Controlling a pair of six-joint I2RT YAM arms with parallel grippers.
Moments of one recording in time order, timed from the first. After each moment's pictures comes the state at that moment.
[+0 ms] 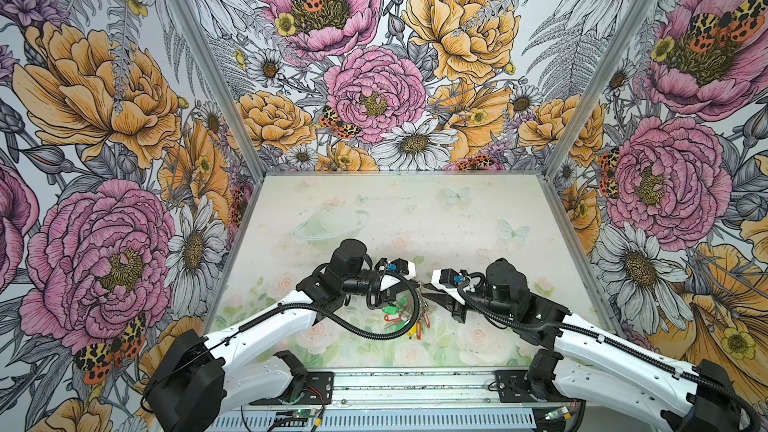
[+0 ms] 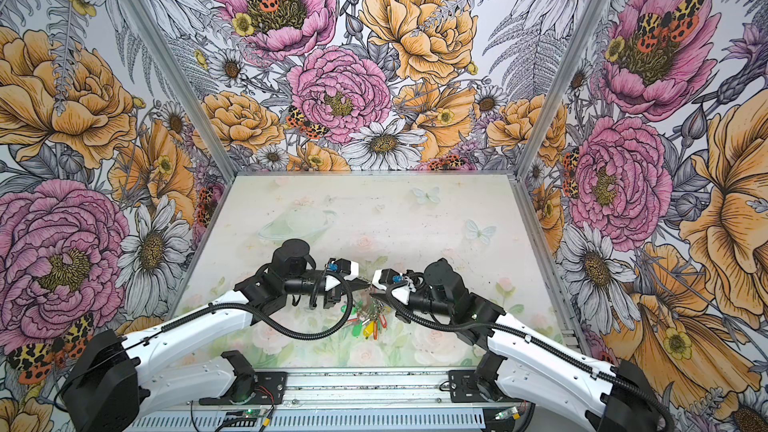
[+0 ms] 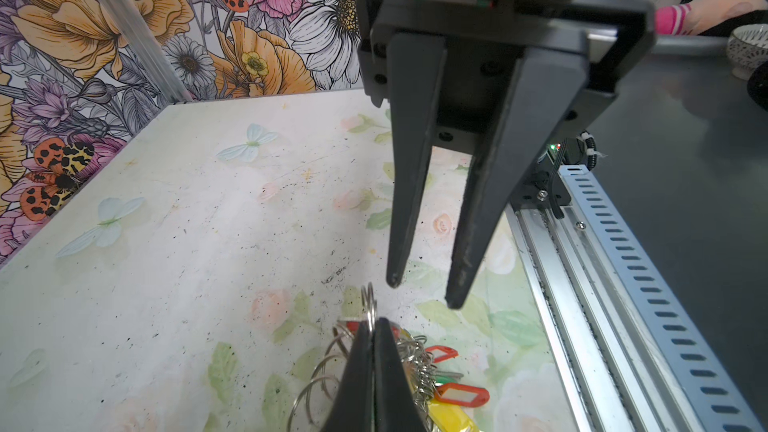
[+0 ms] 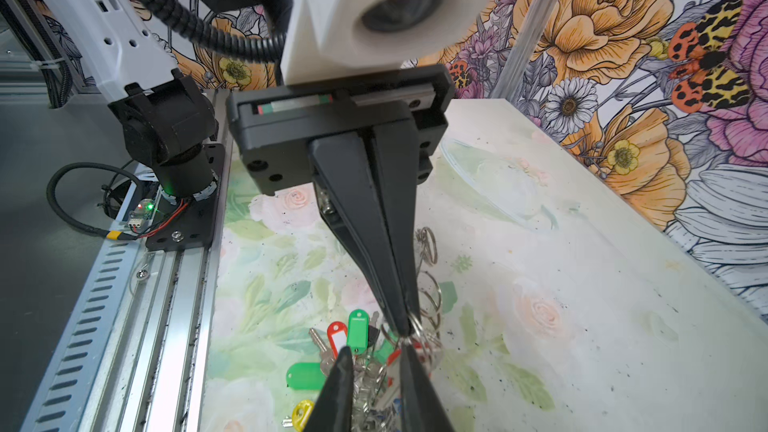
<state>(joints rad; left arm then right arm) -0.72 1.13 0.64 0.04 0.70 0.45 0.84 0.86 0.53 -0.05 -0.40 -0.28</state>
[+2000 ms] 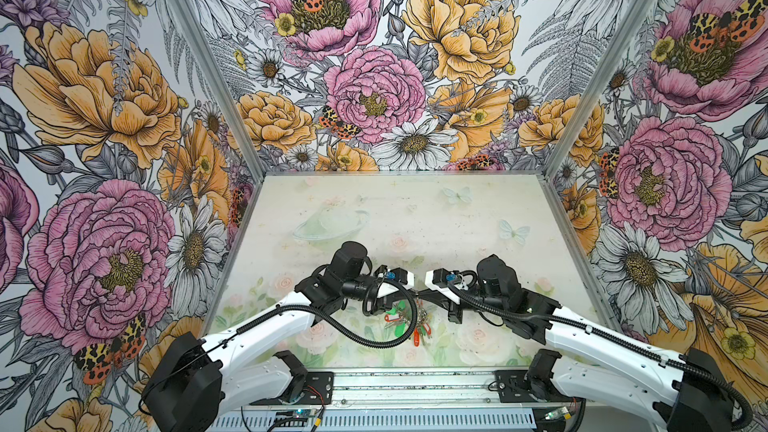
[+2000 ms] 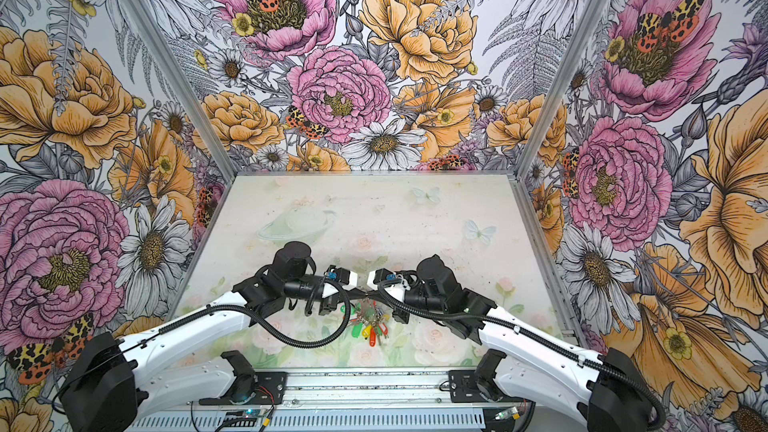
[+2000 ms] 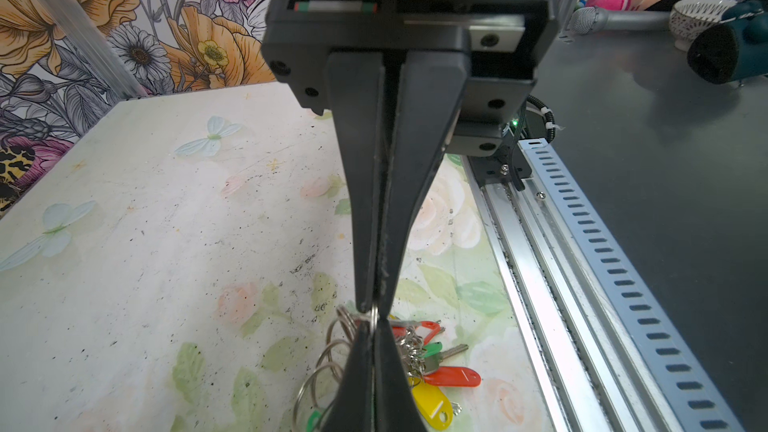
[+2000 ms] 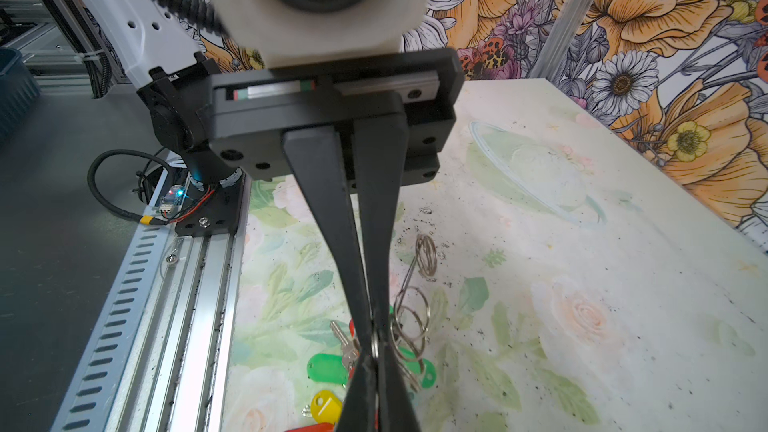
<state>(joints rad) -0.72 1.11 0.62 -0.03 0.76 0.52 0.82 0.95 0.55 -0.03 -0.48 -0.28</state>
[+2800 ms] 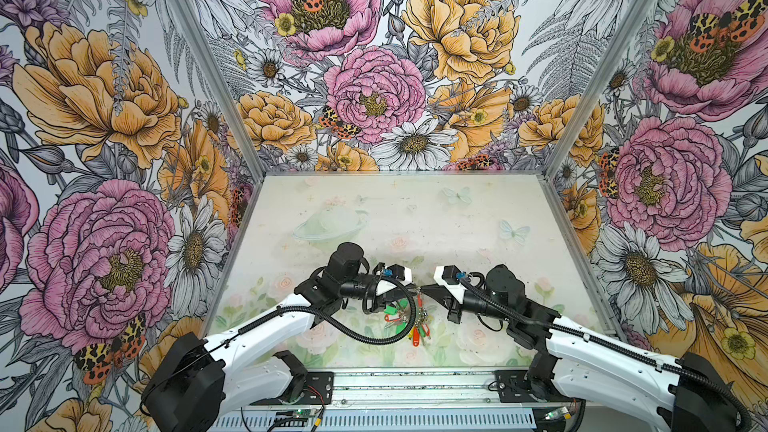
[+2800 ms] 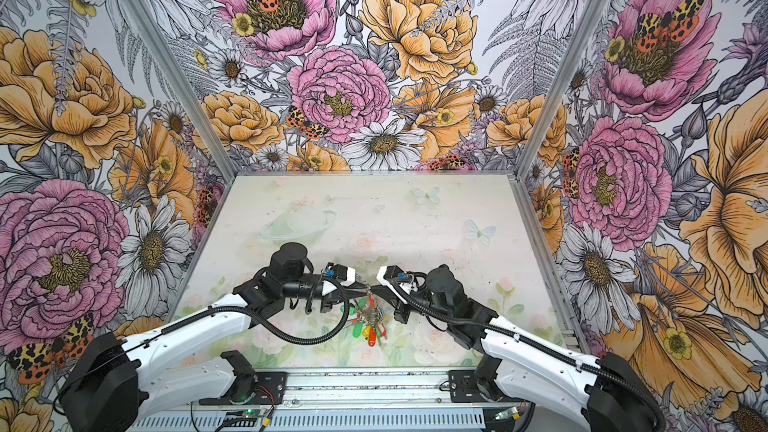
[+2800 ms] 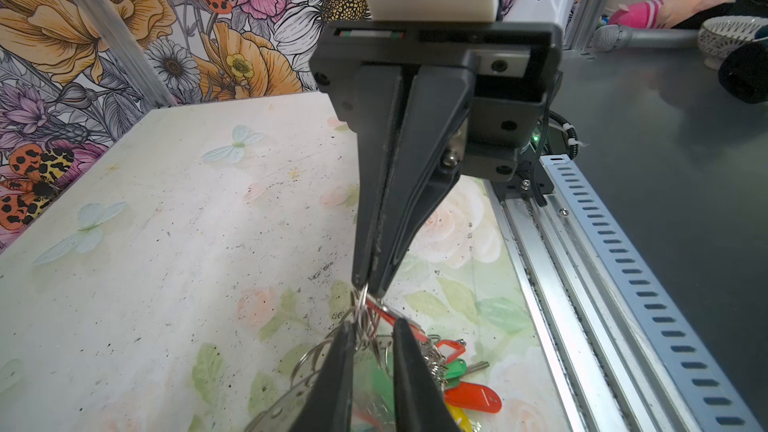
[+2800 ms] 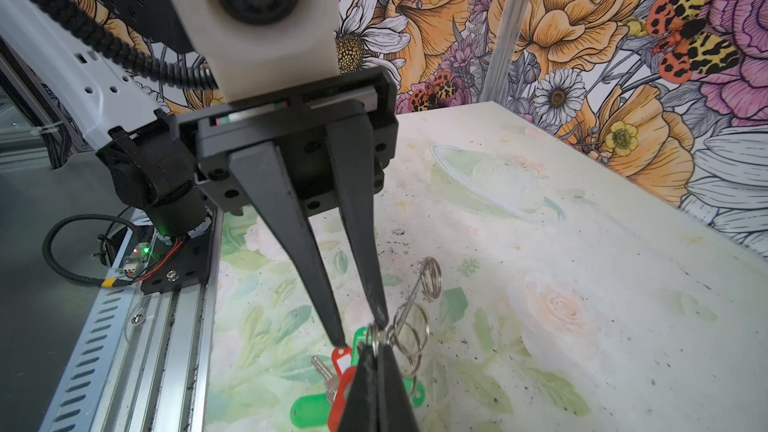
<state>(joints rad) -0.70 1.12 0.58 0.09 0.75 0.46 0.82 0.90 0.39 0.27 -0.39 -0.11</state>
